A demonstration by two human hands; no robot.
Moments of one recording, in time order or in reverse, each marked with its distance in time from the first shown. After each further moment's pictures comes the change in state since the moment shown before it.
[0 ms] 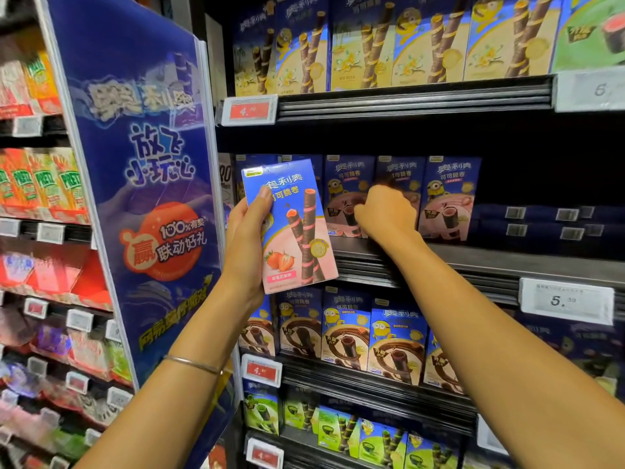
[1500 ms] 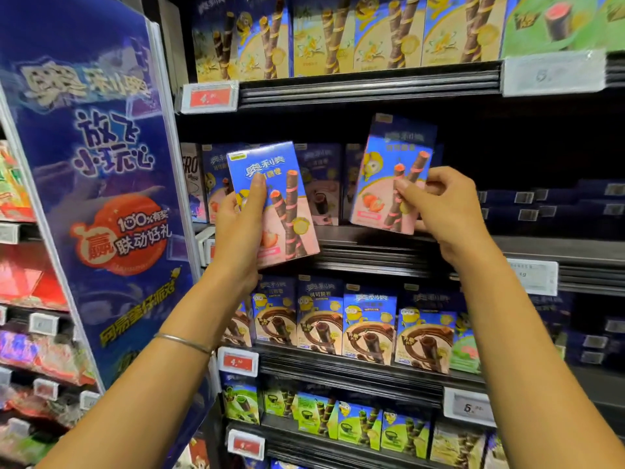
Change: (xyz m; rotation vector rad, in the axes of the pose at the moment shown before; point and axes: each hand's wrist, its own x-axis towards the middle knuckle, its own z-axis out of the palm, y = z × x) left_hand 0.015 -0.024 0.021 0.209 0.028 0.065; right_hand -0.062 0.085 -0.075 0.930 0.145 0.105
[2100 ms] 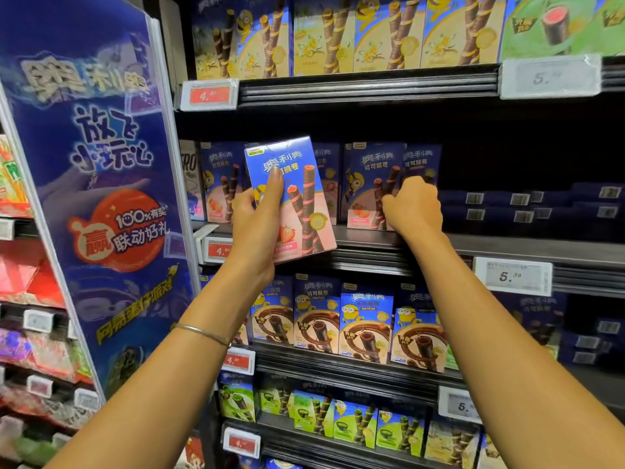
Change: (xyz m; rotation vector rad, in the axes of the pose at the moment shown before) left_hand -0.014 0.012 0.025 -0.016 0.003 -0.102; right_hand 0.045 0.029 0.039 -0.745 0.112 0.045
